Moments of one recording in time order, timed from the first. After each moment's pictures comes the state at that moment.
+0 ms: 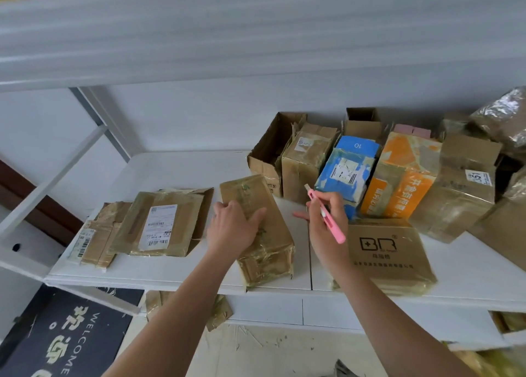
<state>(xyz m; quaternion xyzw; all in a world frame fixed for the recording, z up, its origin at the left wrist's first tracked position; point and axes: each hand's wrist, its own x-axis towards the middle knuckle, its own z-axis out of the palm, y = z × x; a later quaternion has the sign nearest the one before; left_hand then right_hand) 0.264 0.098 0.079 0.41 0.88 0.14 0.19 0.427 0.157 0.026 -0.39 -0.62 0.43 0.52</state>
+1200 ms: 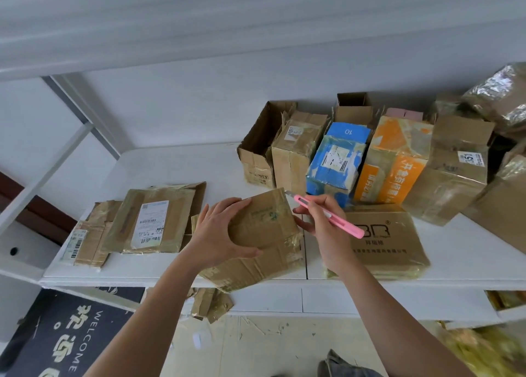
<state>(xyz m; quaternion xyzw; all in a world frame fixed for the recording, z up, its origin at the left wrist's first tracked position) 0.233 0.069 0.054 0.63 0.73 0.18 0.19 0.450 0.156 0.002 -0.39 -0.50 0.61 0.47</state>
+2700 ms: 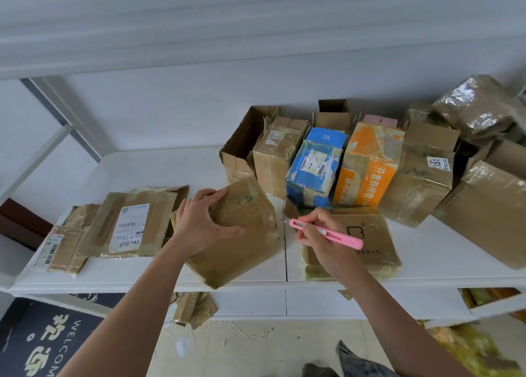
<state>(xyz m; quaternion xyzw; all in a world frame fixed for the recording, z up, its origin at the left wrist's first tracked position) 0.233 0.097 0.049 0.54 0.80 0.20 0.18 0.506 0.143 0.024 -0.38 -0.65 0.54 0.38</state>
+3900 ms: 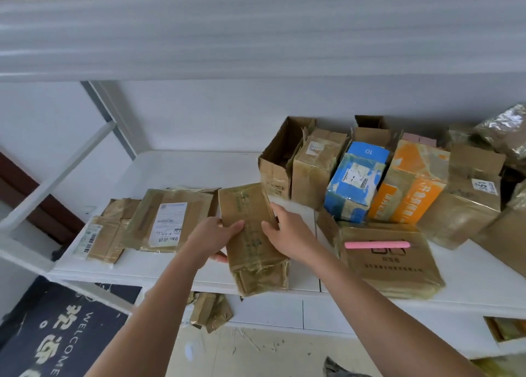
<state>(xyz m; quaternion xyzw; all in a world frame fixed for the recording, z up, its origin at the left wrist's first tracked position) 0.193 0.063 0.063 0.30 0.81 0.28 0.41 0.361 0.138 0.056 -0.44 -0.80 0.40 0.10</state>
